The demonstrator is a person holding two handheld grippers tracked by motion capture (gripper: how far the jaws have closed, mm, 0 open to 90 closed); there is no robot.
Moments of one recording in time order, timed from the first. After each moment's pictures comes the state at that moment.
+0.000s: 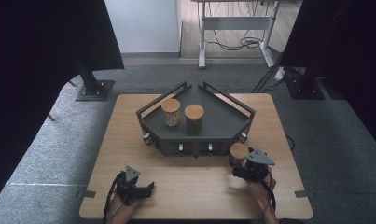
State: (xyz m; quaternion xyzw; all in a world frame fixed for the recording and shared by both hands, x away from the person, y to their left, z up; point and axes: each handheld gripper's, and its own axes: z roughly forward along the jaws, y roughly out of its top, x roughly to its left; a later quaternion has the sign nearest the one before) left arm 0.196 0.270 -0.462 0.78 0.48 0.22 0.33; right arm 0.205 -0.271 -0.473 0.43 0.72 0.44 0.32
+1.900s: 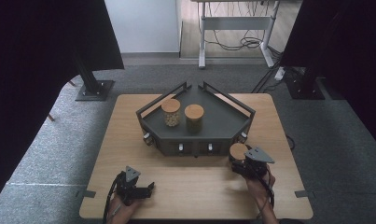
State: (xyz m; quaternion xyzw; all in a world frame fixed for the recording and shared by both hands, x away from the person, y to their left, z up) left arm 0.196 0.270 -0.462 0.78 0.48 0.22 0.33; right arm 0.199 -0.260 -0.456 0.44 0.71 0.45 0.33
